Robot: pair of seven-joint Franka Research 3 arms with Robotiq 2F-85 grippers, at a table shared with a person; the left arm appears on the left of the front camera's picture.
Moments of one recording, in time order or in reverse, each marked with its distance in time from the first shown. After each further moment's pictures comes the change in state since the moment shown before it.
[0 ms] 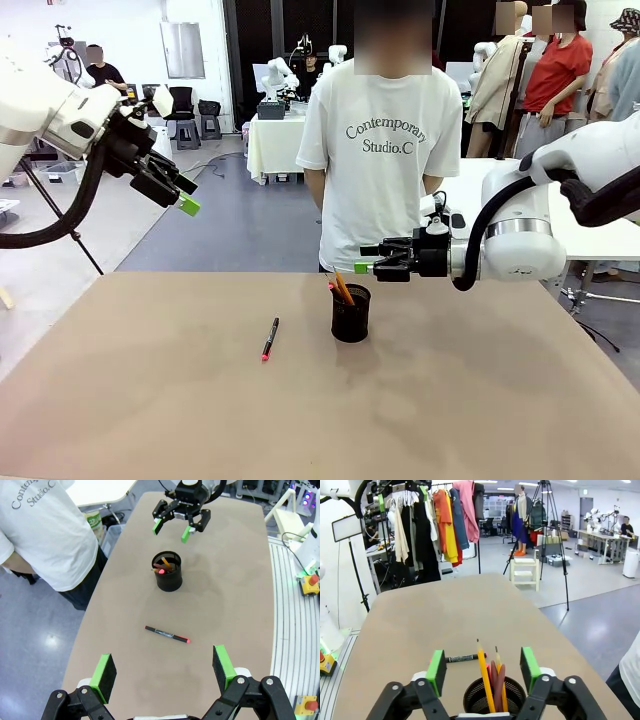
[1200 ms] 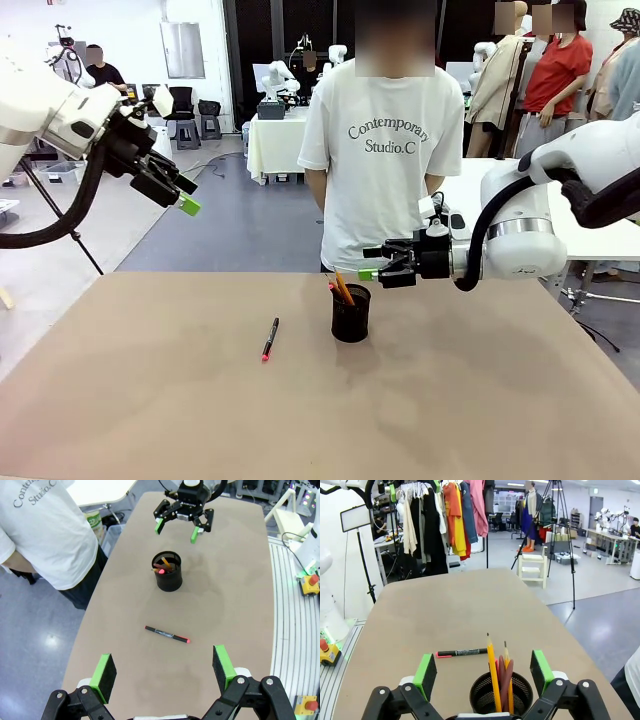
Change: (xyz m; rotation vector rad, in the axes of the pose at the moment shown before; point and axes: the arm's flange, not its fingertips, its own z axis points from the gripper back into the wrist) left arm 0.000 0.000 0.000 0.000 0.000 0.000; right arm -0.001 0.002 0.003 0.042 0.049 0.029
